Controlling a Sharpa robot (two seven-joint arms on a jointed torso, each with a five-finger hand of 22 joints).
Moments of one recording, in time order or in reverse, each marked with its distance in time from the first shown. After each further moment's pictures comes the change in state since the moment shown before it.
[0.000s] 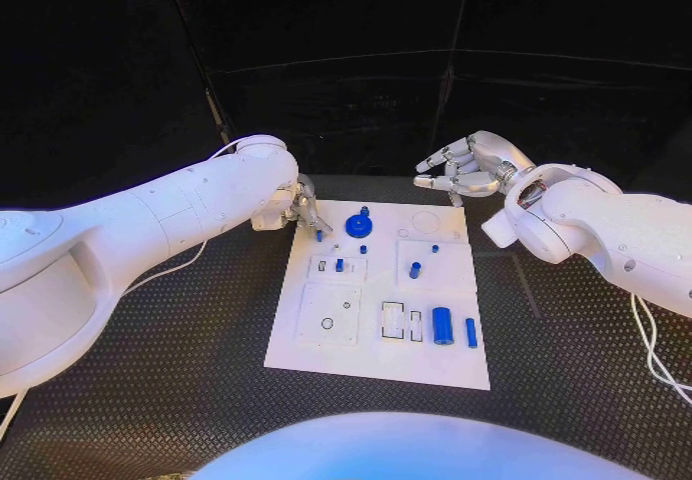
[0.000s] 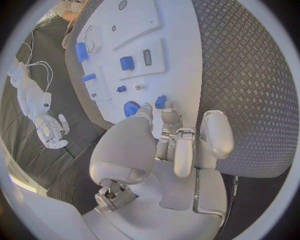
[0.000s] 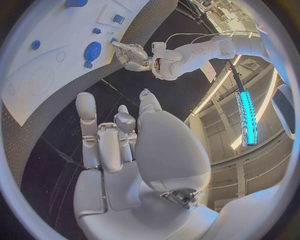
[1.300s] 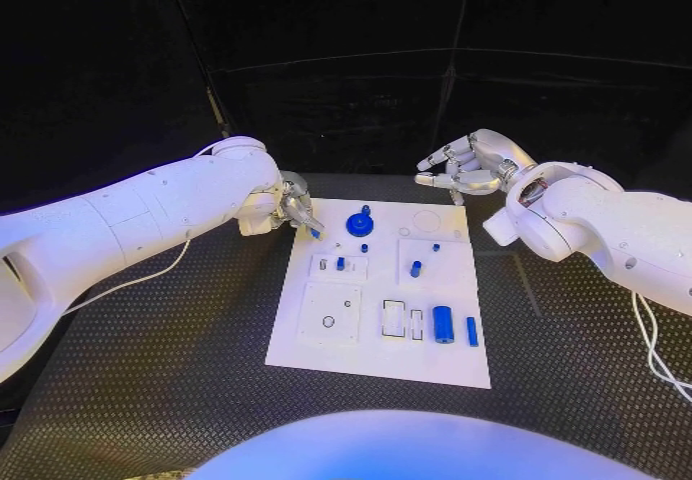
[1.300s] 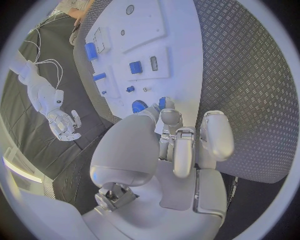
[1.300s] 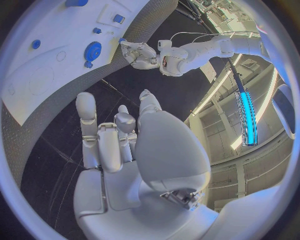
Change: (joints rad) left arm -0.003 -0.151 0.001 0.207 0.070 -0.090 0.018; left_hand 0.157 -0.006 0.349 -0.039 -0.070 -0.017 -0.024 0.073 0.080 0.026 -0.028 0.000 -0.020 -0.004 -0.018 0.000 0.000 0.000 0.013 -0.013 0.000 0.022; right arm 0.000 -0.001 0.000 -0.006 0.000 0.002 0.000; right_hand -0.005 0.005 0.000 0.000 0.001 0.000 0.000 0.000 0.000 0.000 0.000 0.000 0.001 0.000 0.000 0.000 0.000 0.000 0.000 0.000 0.000 0.000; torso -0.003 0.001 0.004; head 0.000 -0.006
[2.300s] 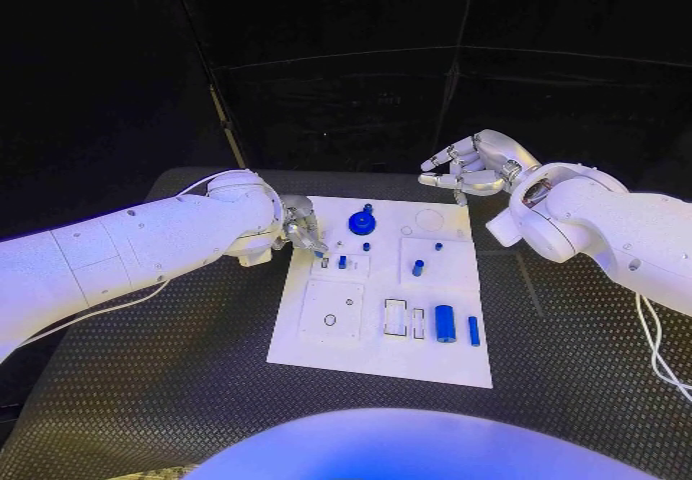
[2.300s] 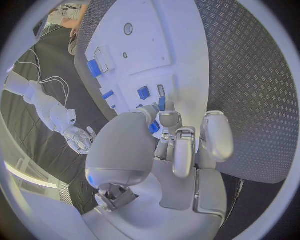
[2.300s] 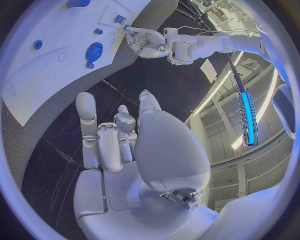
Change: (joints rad) left arm -0.083 -0.153 -0.001 0.299 -0.111 -0.164 -0.003; left_hand -0.048 -0.086 0.152 -0.023 -0.004 -0.006 -0.002 0.029 0.021 0.033 -0.002 0.026 0.023 0.004 -0.003 0.000 0.000 0.000 0.005 -0.005 0.000 0.007; right arm -0.004 -0.001 0.000 -0.003 0.000 0.003 0.001; right_hand 0.004 0.004 0.000 0.000 0.000 0.000 0.000 0.004 0.000 0.000 0.000 0.000 0.000 0.000 0.000 0.000 0.000 0.000 0.000 0.000 0.000 0.000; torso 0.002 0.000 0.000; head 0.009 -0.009
